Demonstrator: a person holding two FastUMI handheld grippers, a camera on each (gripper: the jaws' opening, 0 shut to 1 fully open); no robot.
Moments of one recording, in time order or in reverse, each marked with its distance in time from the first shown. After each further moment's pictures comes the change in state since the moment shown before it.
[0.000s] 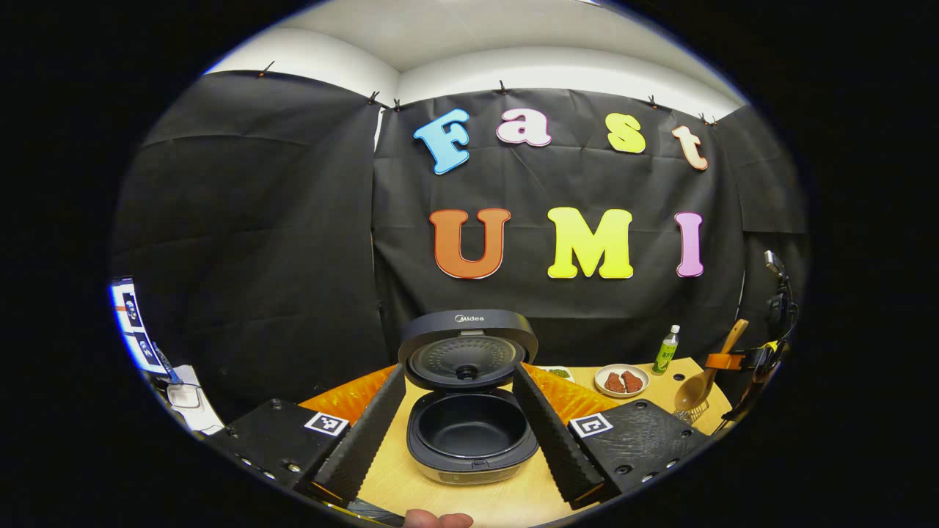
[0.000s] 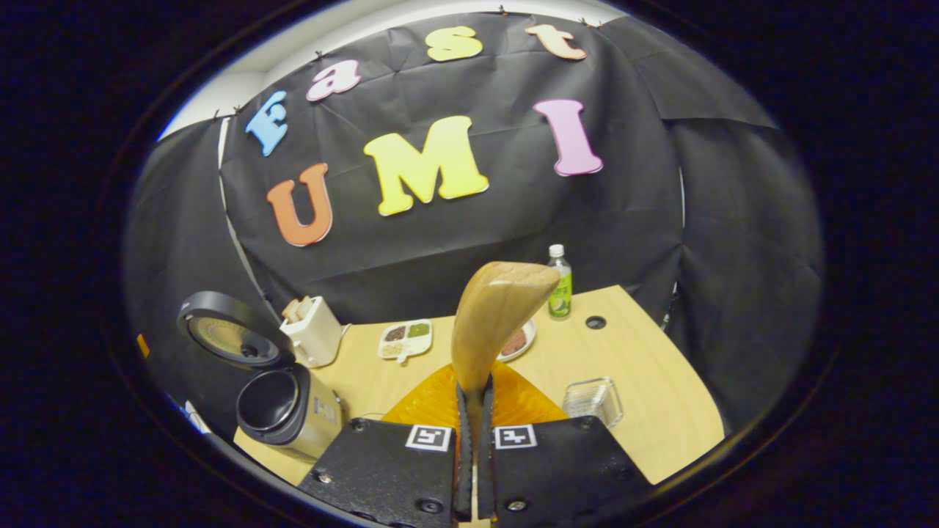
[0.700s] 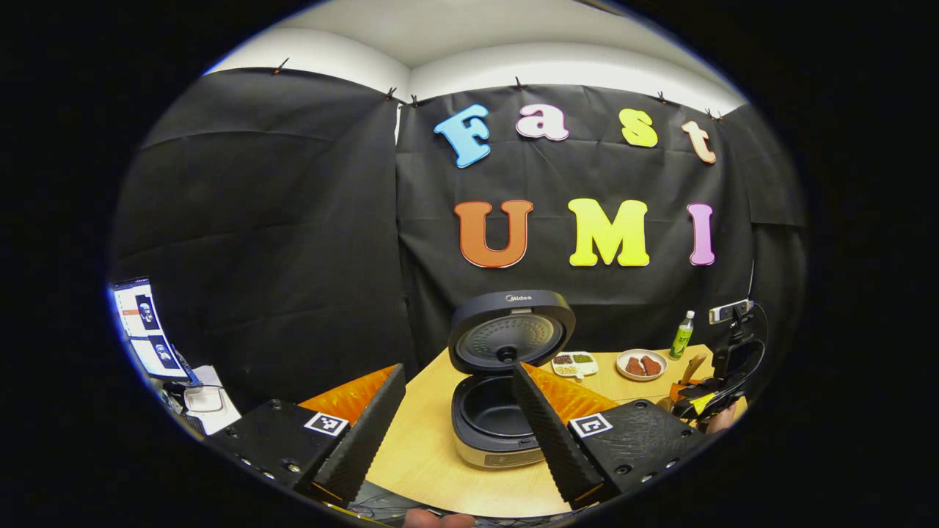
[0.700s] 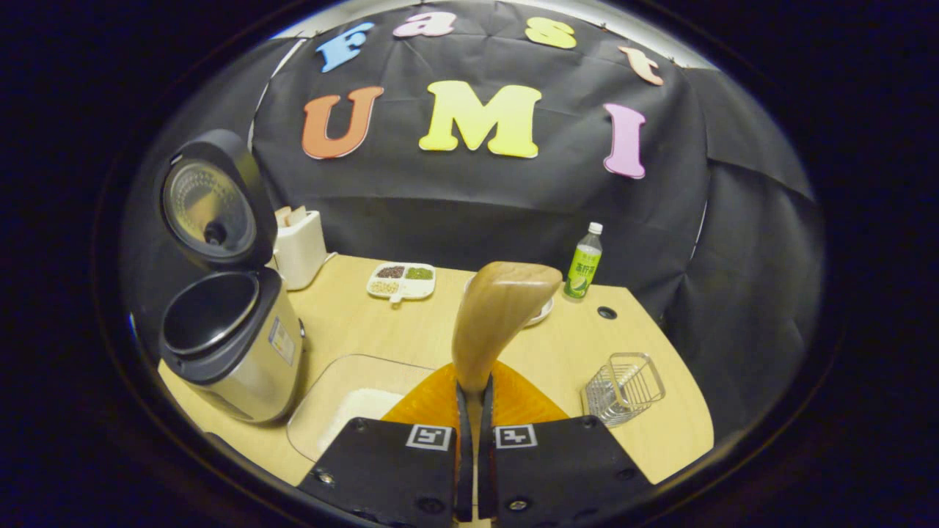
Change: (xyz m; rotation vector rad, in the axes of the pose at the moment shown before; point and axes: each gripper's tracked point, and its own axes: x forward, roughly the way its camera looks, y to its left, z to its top) left arm -0.034 0.063 -0.020 0.010 0.051 0.074; right arm 0.060 0.028 -0.108 -0.341 0.034 -0.165
